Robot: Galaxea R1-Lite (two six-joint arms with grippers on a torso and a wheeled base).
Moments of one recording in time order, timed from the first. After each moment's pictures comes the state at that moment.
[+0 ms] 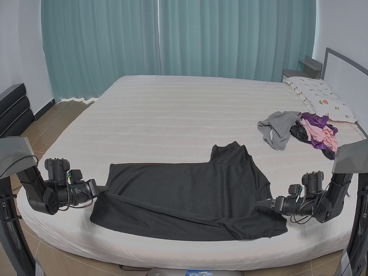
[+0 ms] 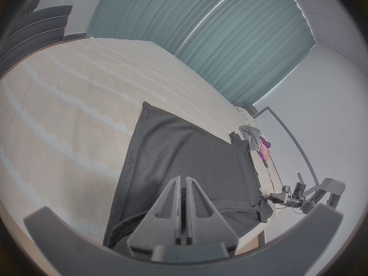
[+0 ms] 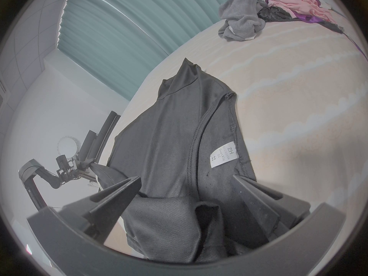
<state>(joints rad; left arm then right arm) 0.10 2.18 -0.57 -0.95 -0.55 -0.39 0.05 2.32 -0.46 -1.10 0.52 0.39</state>
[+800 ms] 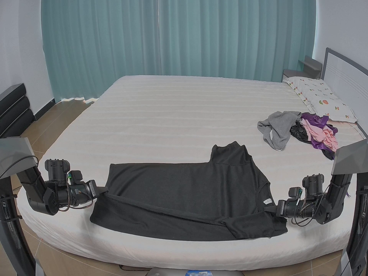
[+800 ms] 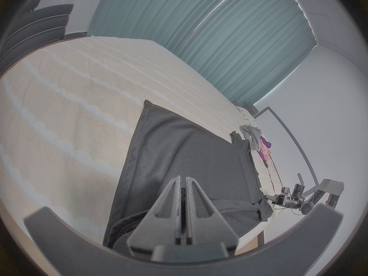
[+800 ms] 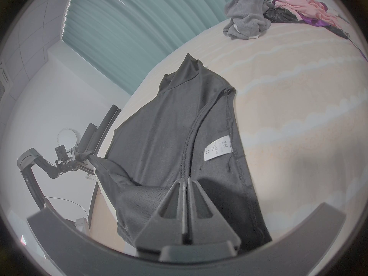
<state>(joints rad) 0.10 2.18 -0.57 -0.95 -0.55 -0.39 0.03 2.35 -0.45 -1.11 0.55 0.31</state>
